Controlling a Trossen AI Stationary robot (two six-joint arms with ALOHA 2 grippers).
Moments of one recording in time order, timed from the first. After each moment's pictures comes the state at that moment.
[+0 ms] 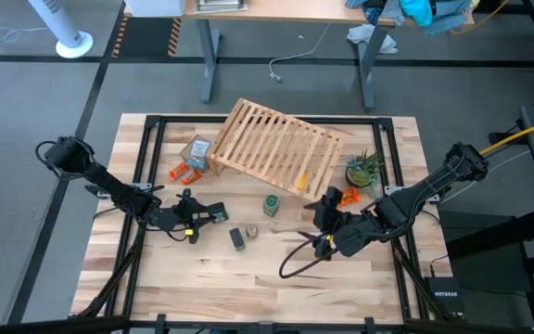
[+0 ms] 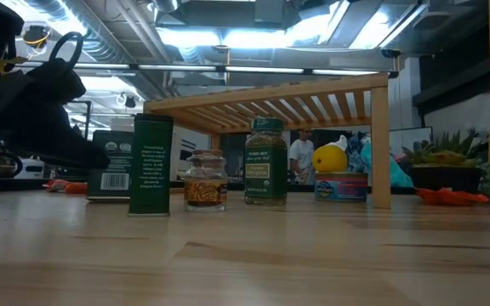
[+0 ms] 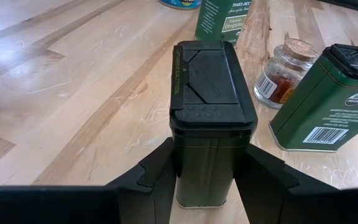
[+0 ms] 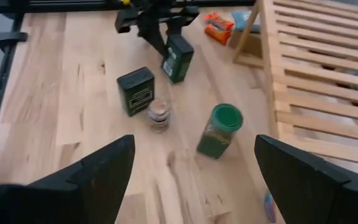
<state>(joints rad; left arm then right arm) -0.49 1.26 0.05 0.65 -0.66 -0.57 0.56 1.38 1.22 -0.65 0.63 0.49</state>
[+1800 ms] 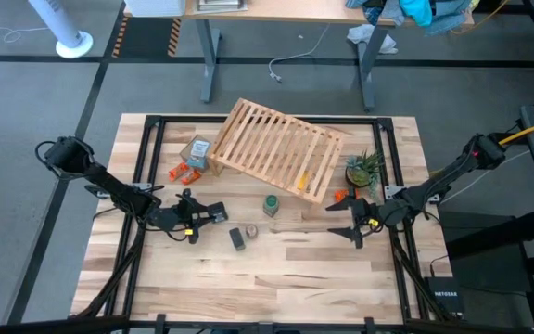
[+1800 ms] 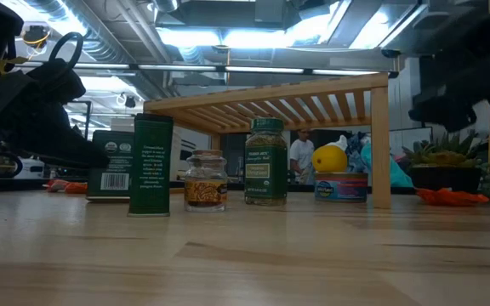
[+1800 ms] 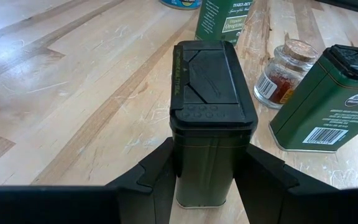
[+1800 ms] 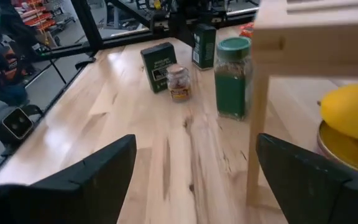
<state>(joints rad) -0.50 1.26 0.05 0.64 -0.66 -0.58 0.56 0.74 0.05 0.40 0.48 0.33</state>
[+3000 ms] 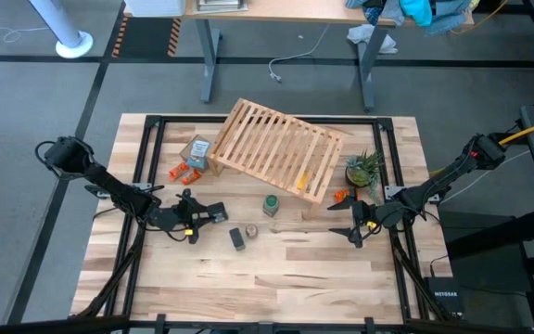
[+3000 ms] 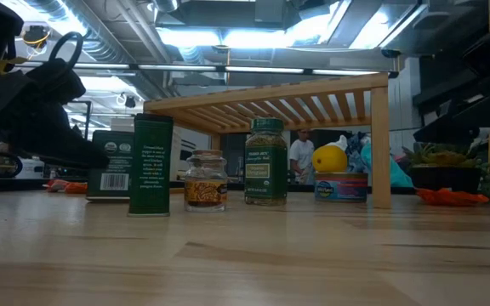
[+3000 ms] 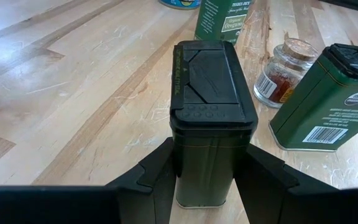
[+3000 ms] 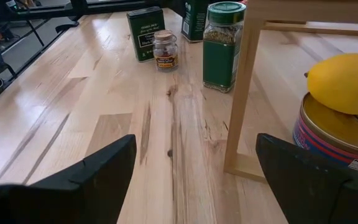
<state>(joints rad) -0.50 1.26 0.05 0.64 -0.66 -0.57 0.56 0.74 0.02 0.33 0.49 0.29</state>
